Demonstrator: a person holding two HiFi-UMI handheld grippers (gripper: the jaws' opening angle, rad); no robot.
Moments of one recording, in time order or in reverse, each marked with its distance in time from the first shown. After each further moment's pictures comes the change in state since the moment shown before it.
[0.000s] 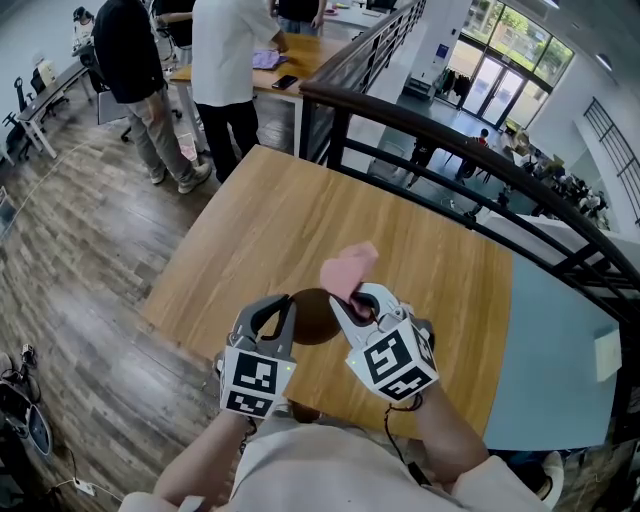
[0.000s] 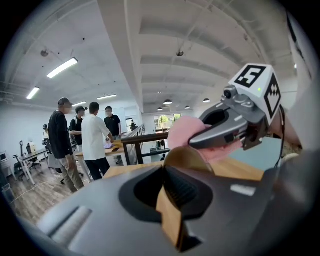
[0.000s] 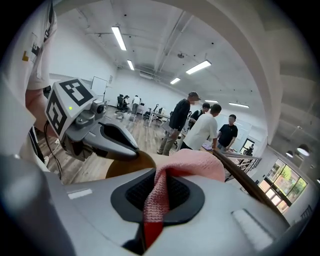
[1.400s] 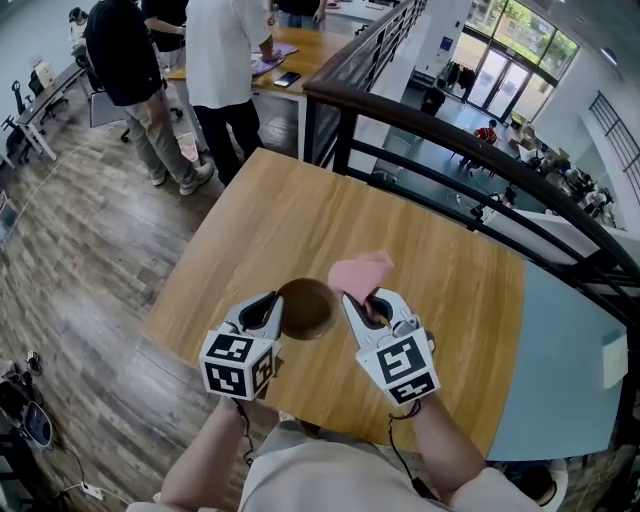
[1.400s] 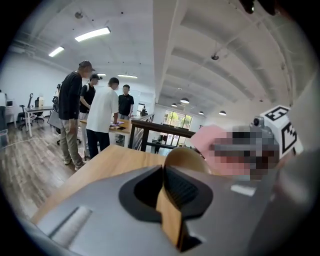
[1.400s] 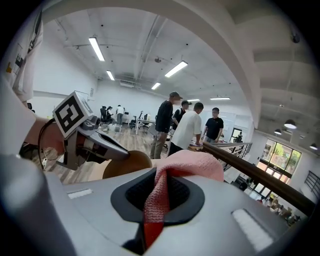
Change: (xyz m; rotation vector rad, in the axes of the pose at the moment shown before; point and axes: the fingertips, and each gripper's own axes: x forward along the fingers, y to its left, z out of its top) left arm 0.068 0.074 -0.033 -0.363 0.083 -0.011; right arm 0.055 -0.057 -0.024 0.216 -0.060 -0.098
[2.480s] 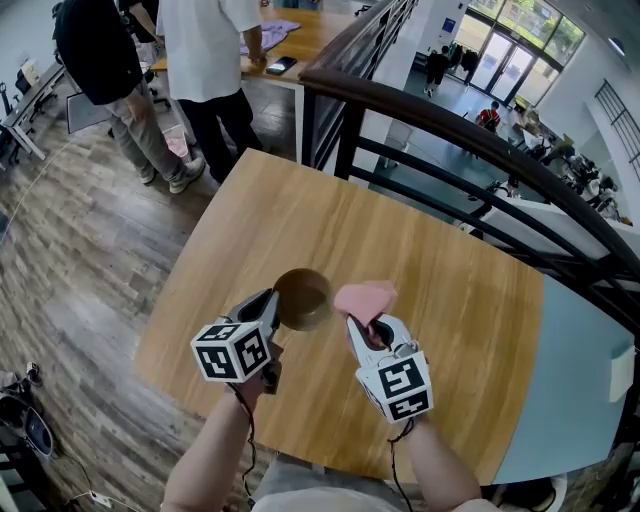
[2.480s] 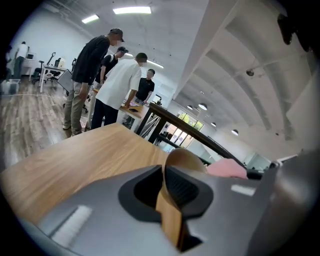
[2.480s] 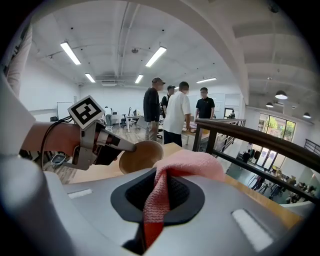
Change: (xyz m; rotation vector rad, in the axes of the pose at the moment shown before) left arm 0.174 0.102 -0.011 -0.343 0.059 0.001; right arm 0.135 -0.072 -0.086 0.217 0.091 -0.014
